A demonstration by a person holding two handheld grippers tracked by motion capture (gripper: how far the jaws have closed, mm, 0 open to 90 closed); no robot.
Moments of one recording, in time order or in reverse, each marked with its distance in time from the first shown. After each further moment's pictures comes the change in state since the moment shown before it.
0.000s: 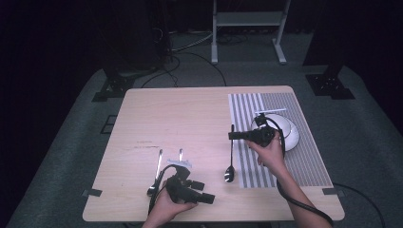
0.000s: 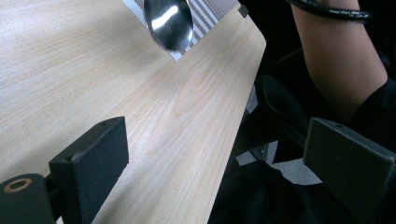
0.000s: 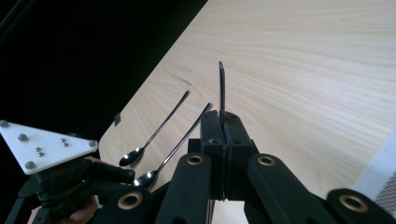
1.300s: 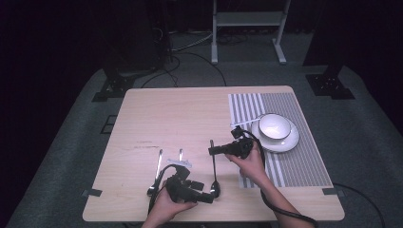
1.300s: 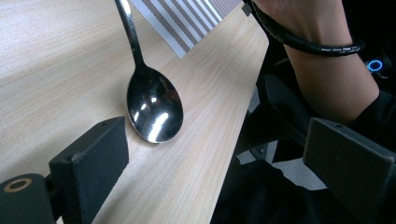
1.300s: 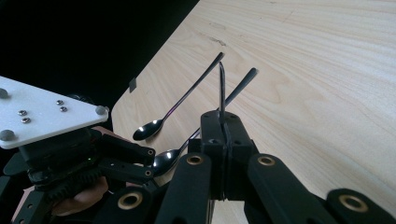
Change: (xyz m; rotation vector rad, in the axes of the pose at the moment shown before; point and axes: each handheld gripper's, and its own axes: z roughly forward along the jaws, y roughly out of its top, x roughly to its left) left arm 0.003 0.000 0.000 0.003 0.004 -0.017; right arm 0.023 -0.025 0.064 0.133 0.083 -0.051
